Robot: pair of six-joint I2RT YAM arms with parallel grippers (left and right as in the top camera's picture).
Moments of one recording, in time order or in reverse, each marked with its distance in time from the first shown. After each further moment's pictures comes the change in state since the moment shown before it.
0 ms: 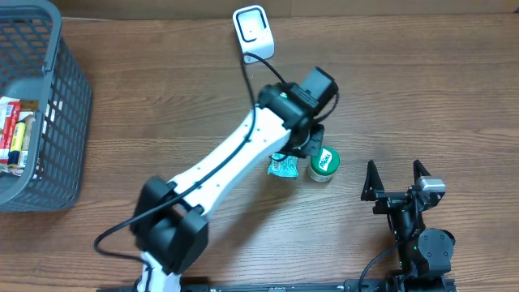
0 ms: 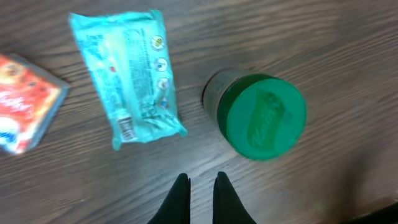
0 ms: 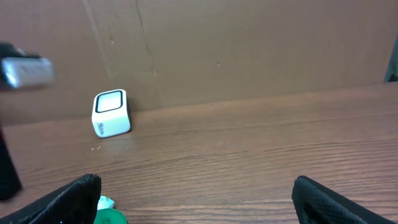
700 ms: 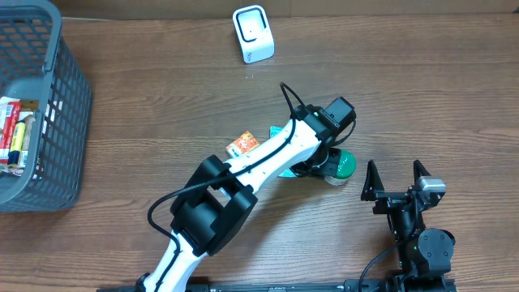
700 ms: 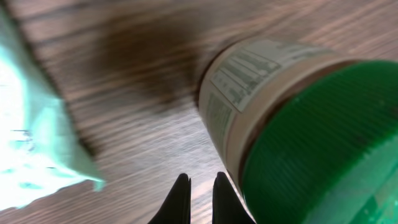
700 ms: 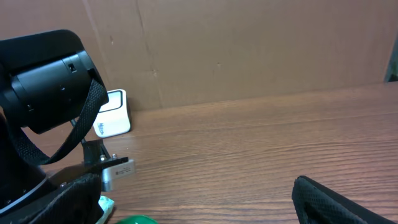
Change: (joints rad) left arm -0.080 0.217 -0.021 0.131 0.130 -0.023; right arm 0.000 0.000 0.000 0.000 0.000 0.000
